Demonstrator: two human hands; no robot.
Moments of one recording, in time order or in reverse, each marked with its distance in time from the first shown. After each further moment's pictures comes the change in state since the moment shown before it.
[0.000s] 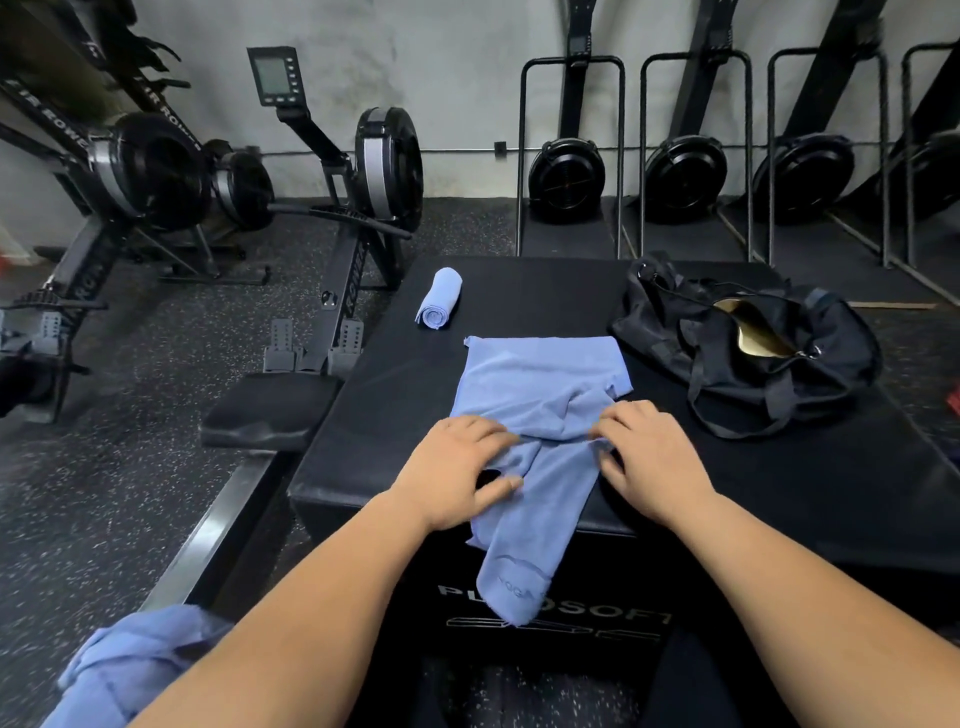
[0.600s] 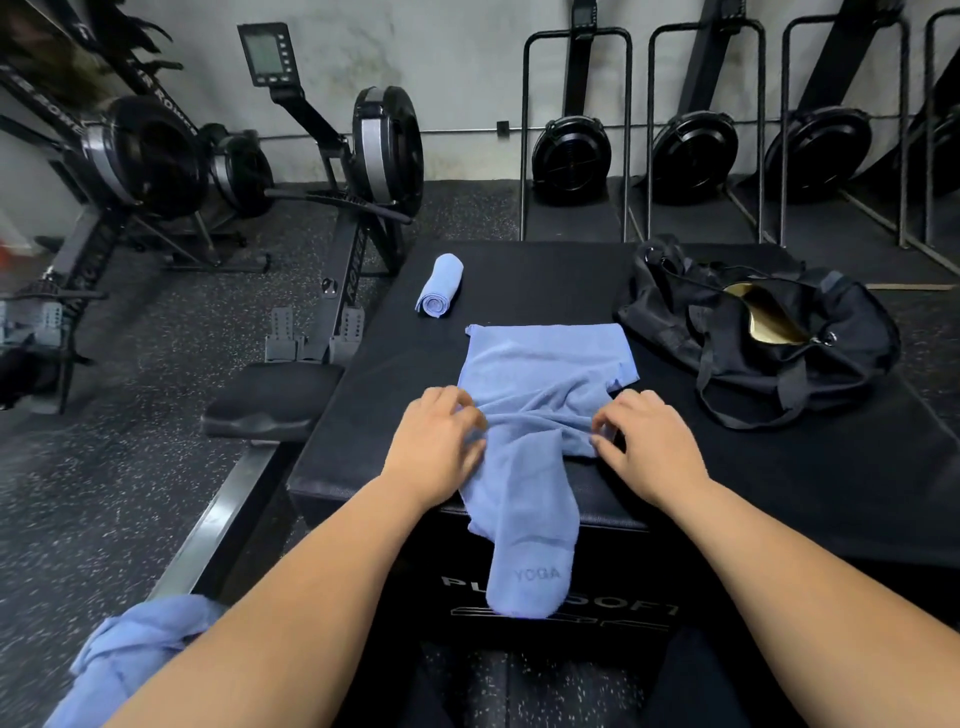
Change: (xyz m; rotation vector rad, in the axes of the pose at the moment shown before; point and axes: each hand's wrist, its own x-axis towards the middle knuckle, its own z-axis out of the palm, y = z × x) left_hand 0.004 -0.019 0.001 0.014 0.168 -0.205; right_hand 0.009 0.002 0.015 0.163 0.007 0.134
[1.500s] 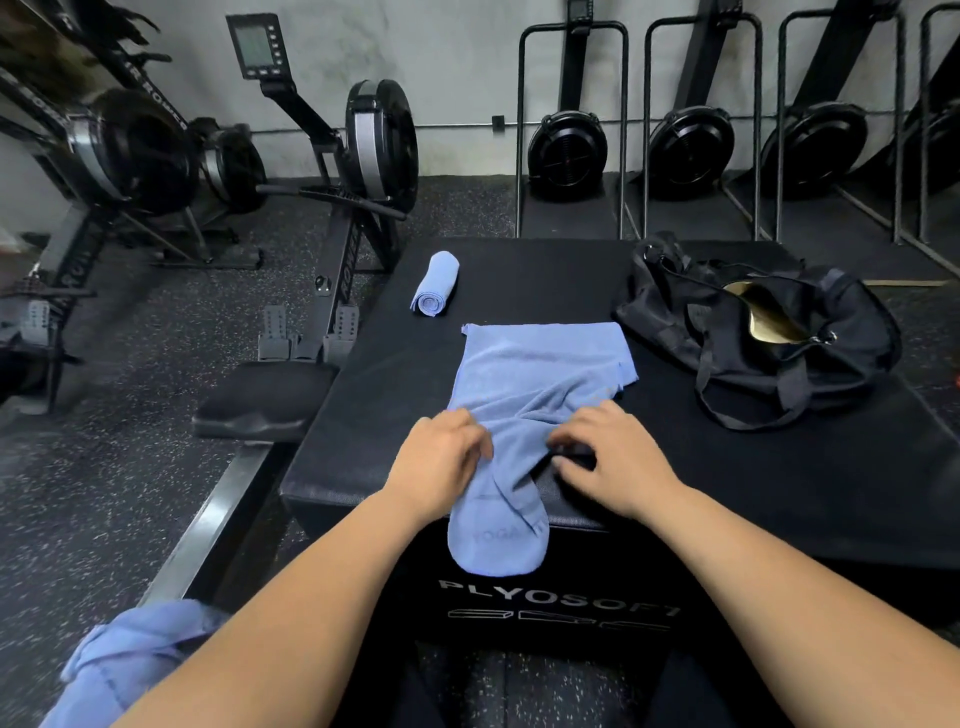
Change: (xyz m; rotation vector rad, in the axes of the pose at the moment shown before) left_hand -0.008 0.004 0.011 -0.131 -0.056 -0.006; right_hand 0.005 -0.030 0.007 0.166 -0.104 -0.120
